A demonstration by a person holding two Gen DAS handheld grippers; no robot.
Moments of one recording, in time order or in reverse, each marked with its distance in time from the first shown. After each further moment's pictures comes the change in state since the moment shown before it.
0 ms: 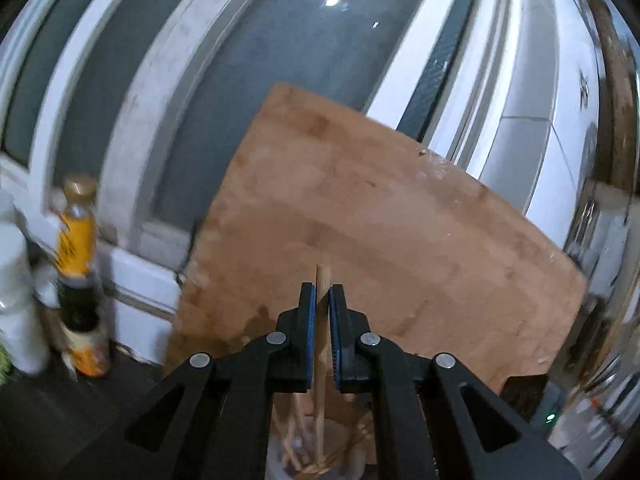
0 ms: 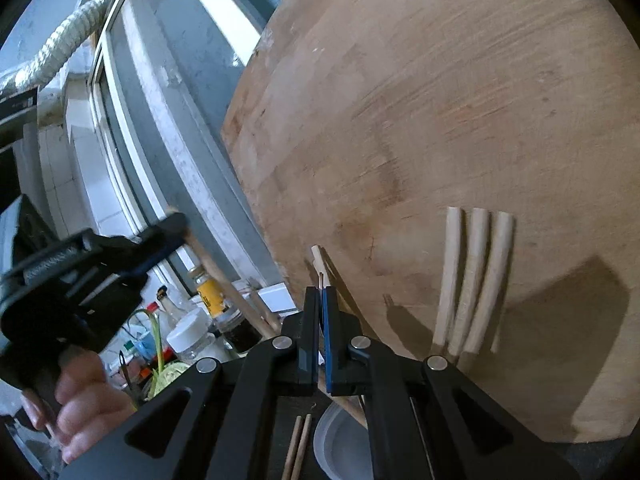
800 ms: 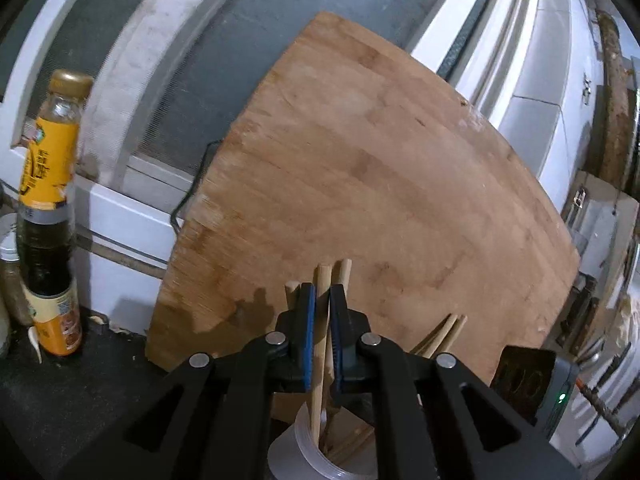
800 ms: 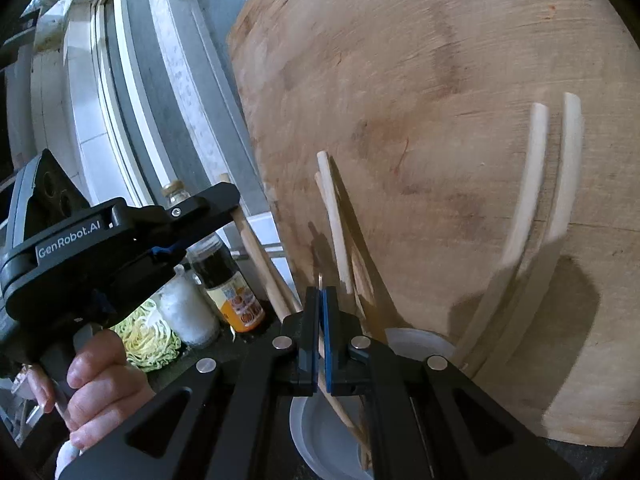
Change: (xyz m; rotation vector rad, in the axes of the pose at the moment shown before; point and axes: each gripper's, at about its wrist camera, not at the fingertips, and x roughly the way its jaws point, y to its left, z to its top) left arm 0.031 0.055 -0.036 -0.025 0.109 -0.120; right arm 0.047 0.022 -0.032 -0.136 0.191 -0.065
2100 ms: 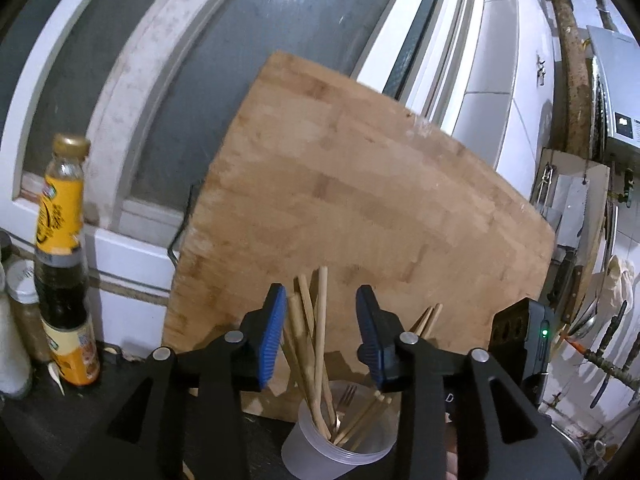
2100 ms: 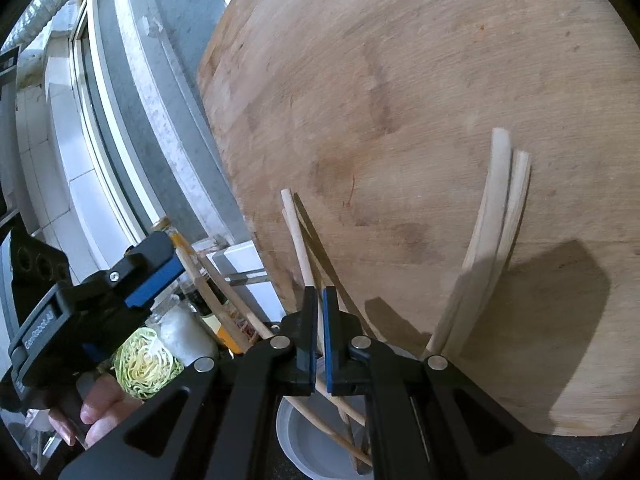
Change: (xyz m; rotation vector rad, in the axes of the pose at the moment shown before) left arm -0.042 -0.014 0.001 0.142 -0.077 -0.030; right arm -0.028 -0.023 0.011 0.108 -0.076 -0.031
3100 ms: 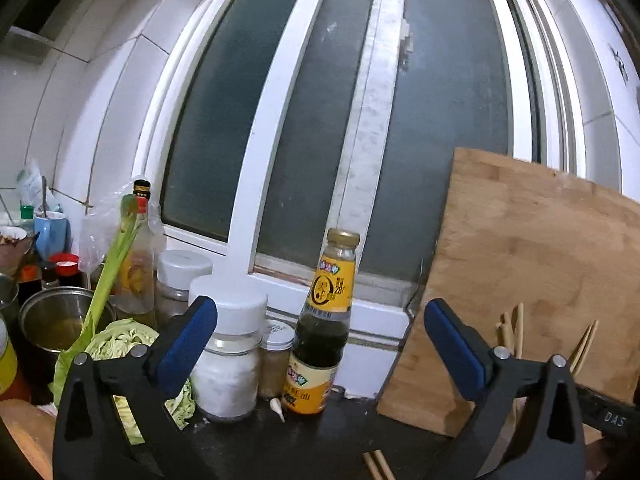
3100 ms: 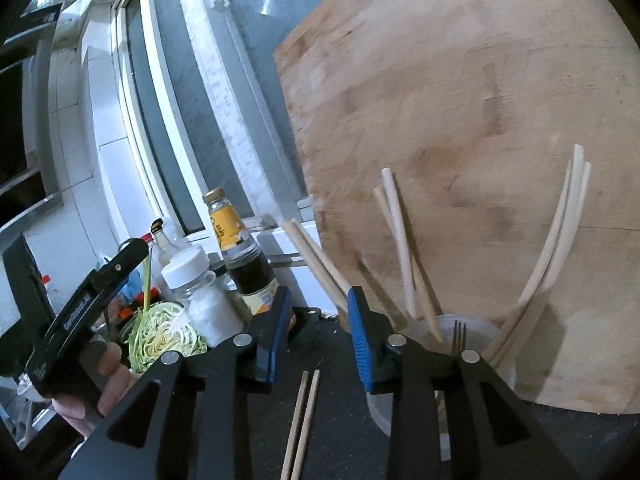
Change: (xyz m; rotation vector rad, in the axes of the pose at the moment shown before) left arm -0.099 0.041 -0.009 0.111 -0.260 0.666; right arm -0.013 0.075 -0.026 -0.143 0.005 0.028
